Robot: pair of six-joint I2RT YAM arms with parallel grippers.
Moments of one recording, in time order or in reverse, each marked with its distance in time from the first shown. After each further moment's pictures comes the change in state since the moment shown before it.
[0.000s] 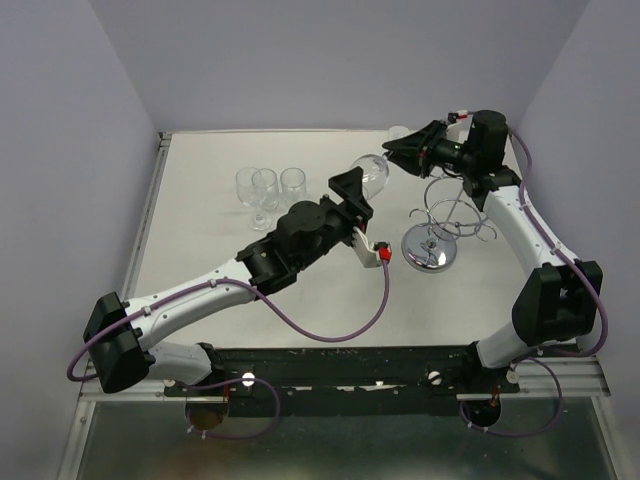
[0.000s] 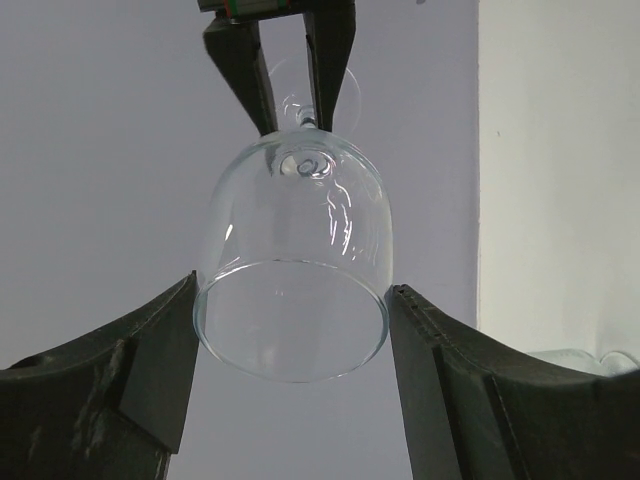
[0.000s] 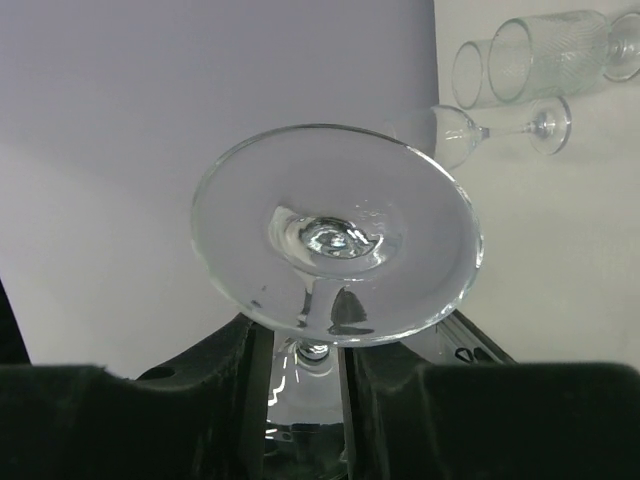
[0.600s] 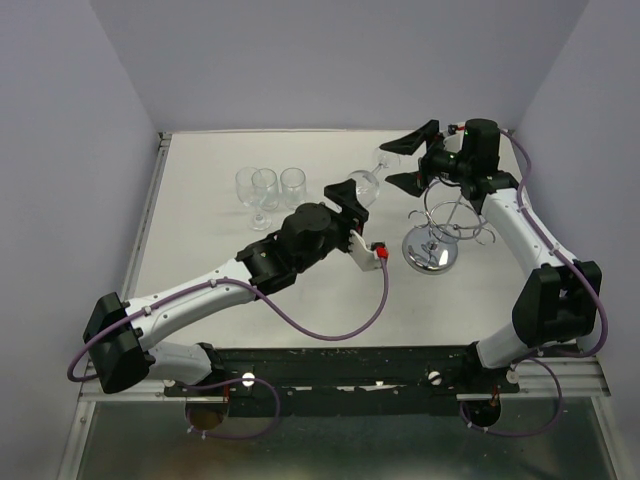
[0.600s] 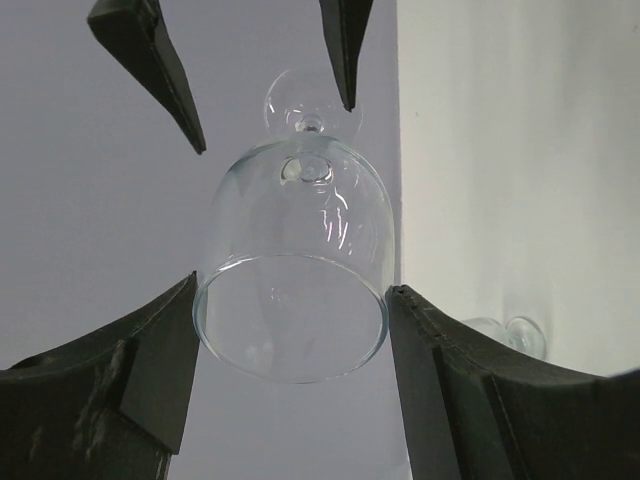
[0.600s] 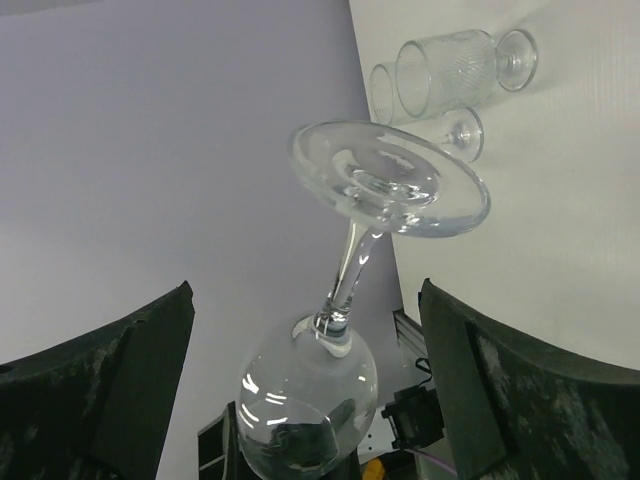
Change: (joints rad) left arm 0.005 0.000 -0.011 -0.120 -0.020 -0.116; right arm 0.011 -0.005 -0.033 -0.152 0.113 -0.111
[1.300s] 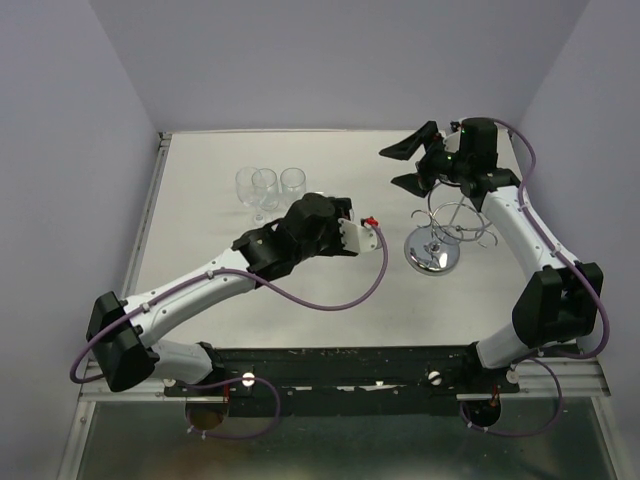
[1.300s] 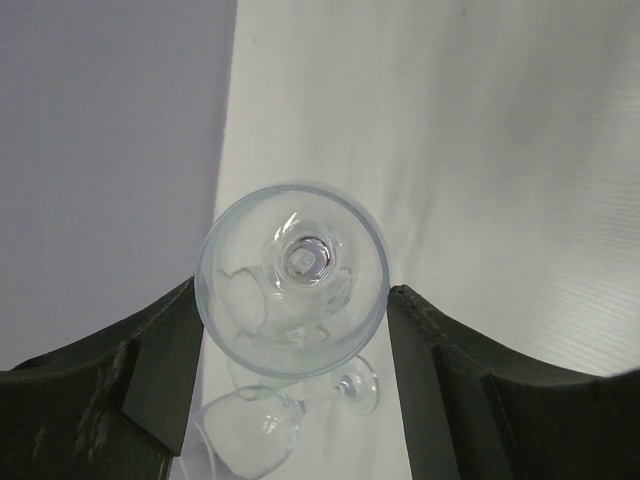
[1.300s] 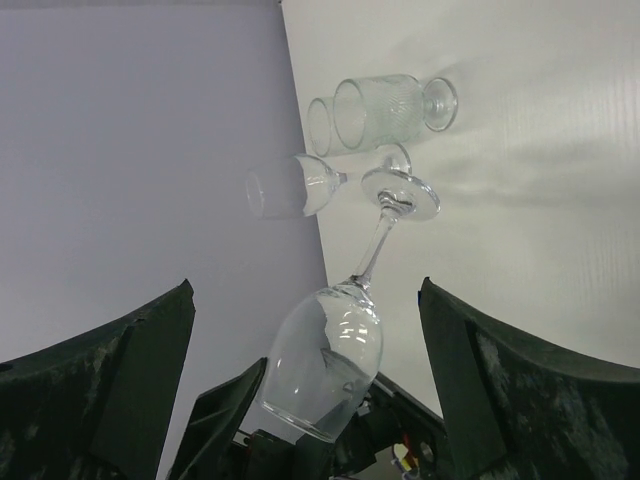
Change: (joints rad) left arm 0.048 0.018 0.085 -0.339 0.008 -0.456; right arm 0.007 -0.003 0.043 -0.124 0.125 -0.195
